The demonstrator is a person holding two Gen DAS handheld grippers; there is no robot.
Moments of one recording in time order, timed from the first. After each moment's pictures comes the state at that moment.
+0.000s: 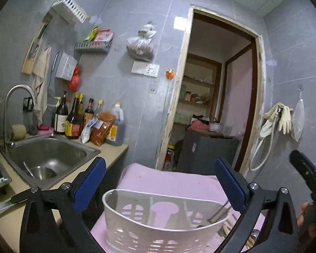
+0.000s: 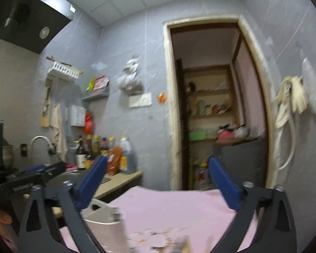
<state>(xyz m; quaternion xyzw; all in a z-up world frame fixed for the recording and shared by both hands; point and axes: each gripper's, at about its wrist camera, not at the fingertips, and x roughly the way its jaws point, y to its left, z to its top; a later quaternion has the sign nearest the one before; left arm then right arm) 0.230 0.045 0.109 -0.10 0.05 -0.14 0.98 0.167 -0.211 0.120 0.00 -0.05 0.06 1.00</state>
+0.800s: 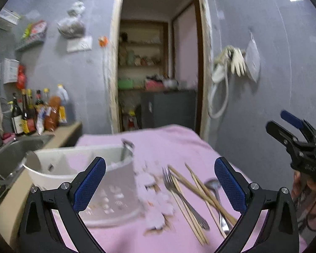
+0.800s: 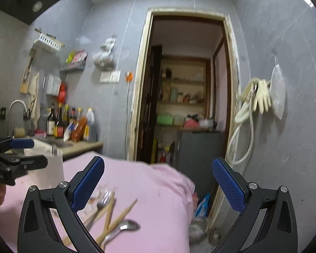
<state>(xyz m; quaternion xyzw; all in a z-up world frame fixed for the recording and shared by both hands) 0.198 -0.085 0.067 0.05 0.15 -0.28 0.95 0.116 -0.310 0.081 -0.07 0.04 -0.02 1.00</state>
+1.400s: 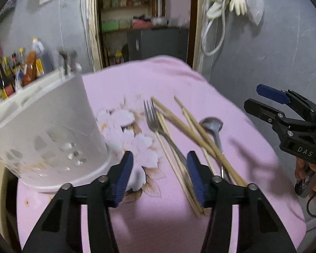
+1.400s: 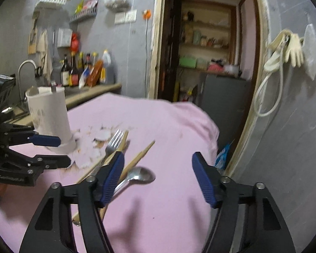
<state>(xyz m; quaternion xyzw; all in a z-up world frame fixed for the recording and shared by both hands) 0.233 -0.138 -0.003 0.11 0.36 -0.29 0.88 0.169 -0.314 0.033 -0.06 0.24 0.05 0.97</state>
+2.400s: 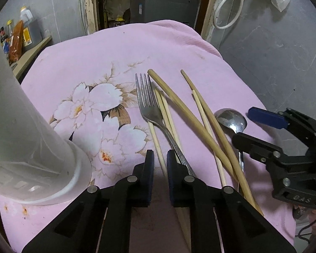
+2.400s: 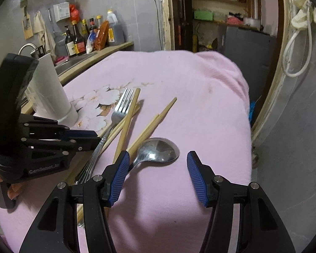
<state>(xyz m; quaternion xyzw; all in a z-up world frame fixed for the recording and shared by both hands) 0.294 -0.170 -0.033 0.10 0.47 -0.27 0.83 0.227 -0.315 -0.005 -0.01 0.40 0.11 0.91</state>
